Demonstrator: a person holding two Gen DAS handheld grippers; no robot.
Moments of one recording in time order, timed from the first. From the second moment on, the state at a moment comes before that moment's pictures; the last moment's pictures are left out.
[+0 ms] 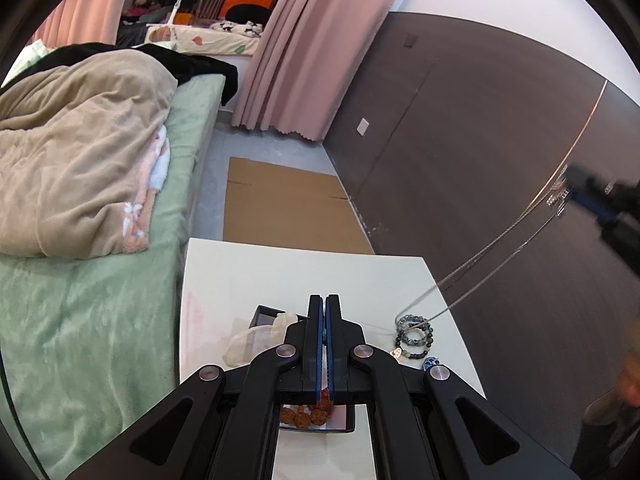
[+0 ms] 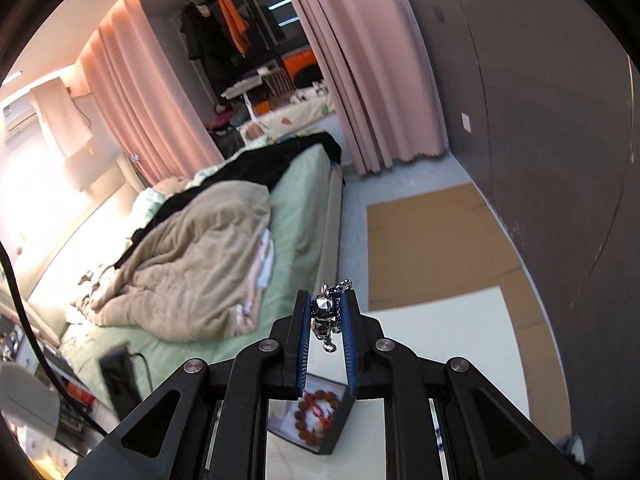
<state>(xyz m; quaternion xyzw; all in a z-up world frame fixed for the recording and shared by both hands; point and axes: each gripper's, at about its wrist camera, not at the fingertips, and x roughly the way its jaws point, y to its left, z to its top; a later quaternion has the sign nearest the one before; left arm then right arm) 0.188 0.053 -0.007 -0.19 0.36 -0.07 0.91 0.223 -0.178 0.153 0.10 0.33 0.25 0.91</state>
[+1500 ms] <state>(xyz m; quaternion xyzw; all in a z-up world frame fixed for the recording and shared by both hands) 0.127 0.137 -0.012 -0.24 0.32 0.00 0.92 0.200 -0.057 0.169 0.03 0.32 0.36 0.88</state>
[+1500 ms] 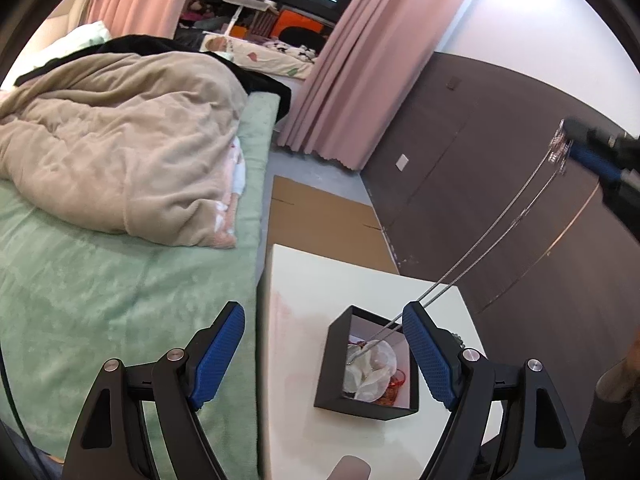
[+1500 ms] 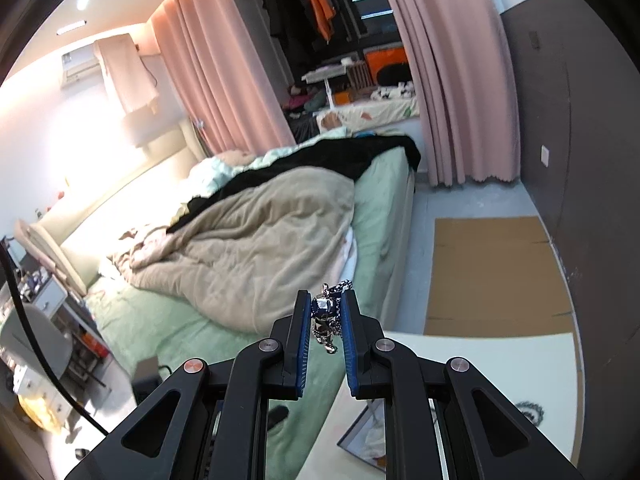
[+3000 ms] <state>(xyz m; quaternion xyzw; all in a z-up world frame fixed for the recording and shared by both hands) 0.154 0.063 -0.022 -0.20 0.35 -0.01 0.91 0.238 -0.218 0.053 0.13 0.41 0.27 0.86</state>
